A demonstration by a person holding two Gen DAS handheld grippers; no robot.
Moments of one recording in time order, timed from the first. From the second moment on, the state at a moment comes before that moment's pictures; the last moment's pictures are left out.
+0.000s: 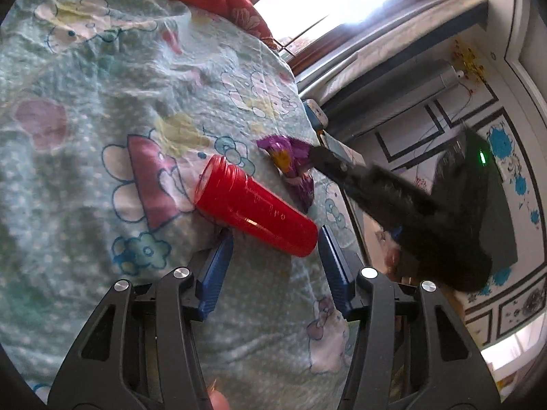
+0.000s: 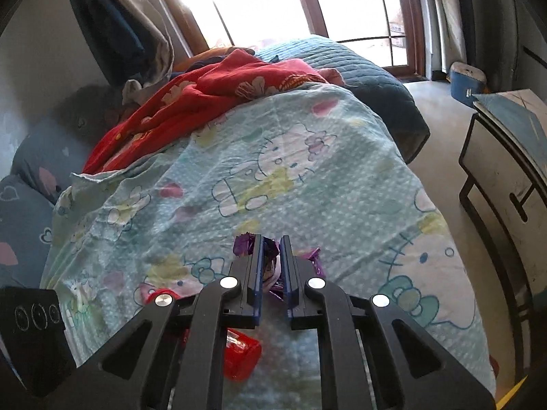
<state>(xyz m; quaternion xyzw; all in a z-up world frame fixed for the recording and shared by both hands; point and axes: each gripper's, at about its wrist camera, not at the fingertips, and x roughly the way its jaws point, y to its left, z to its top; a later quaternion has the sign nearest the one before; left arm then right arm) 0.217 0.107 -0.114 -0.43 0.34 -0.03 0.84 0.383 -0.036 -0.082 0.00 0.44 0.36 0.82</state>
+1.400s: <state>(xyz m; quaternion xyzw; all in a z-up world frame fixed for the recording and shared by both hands) 0.224 -0.003 -0.048 -0.27 0.31 -0.08 0.91 0.247 -0.287 -0.045 0.14 0.35 0.22 0.90</state>
